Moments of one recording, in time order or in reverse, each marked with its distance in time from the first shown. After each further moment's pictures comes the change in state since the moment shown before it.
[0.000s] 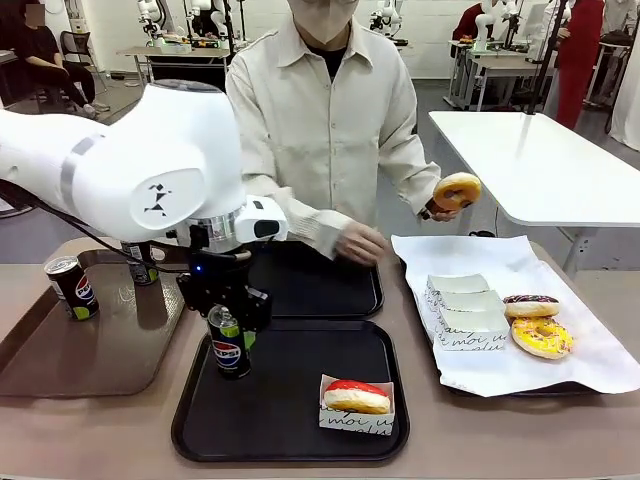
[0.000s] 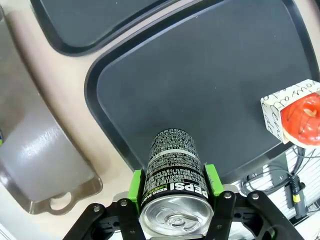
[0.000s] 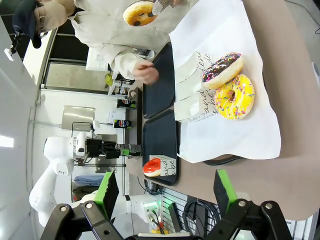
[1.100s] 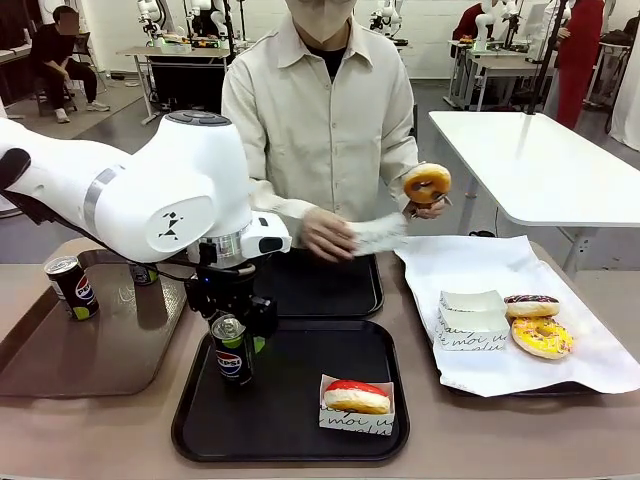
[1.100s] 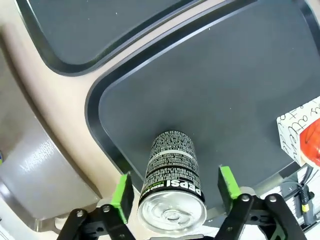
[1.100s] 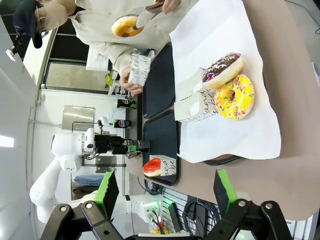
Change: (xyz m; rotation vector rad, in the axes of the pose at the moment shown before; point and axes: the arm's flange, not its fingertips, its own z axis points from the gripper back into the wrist) left arm 0.015 0.009 -0.026 0.015 -0.027 -0.018; right arm 0.000 0.000 0.000 0.000 0.000 0.000
